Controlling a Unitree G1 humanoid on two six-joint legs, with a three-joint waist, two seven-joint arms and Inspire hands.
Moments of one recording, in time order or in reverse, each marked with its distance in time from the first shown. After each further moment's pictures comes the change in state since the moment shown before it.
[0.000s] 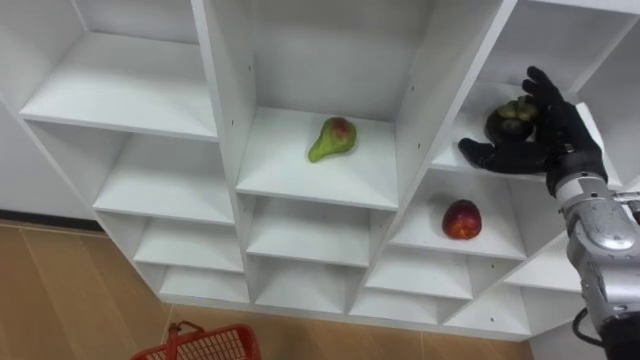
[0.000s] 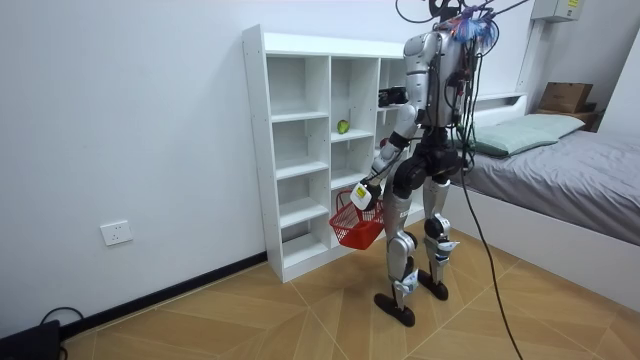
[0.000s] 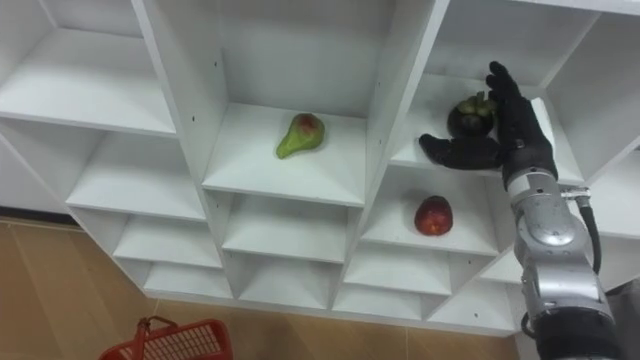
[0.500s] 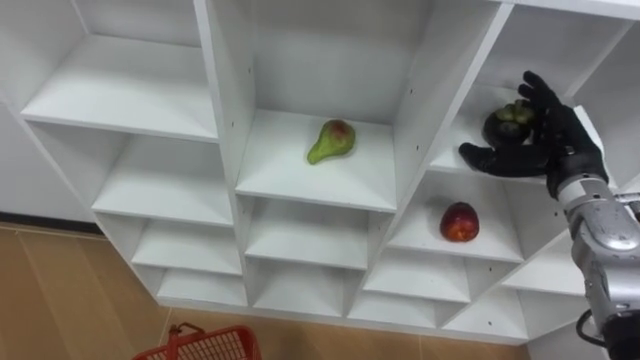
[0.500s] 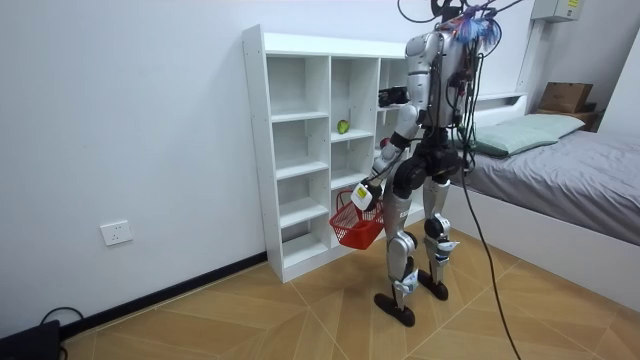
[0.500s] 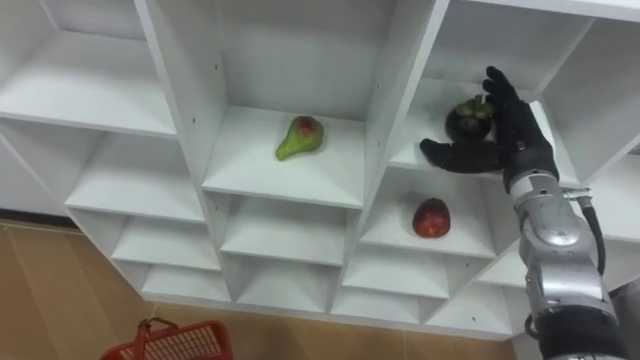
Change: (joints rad) left arm 0.003 0.000 -0.005 0.006 -0.001 0.002 0.002; right arm -0.007 0.000 -0.028 0.043 -0.020 -0.003 0.054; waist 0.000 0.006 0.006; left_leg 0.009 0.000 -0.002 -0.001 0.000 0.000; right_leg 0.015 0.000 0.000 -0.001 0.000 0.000
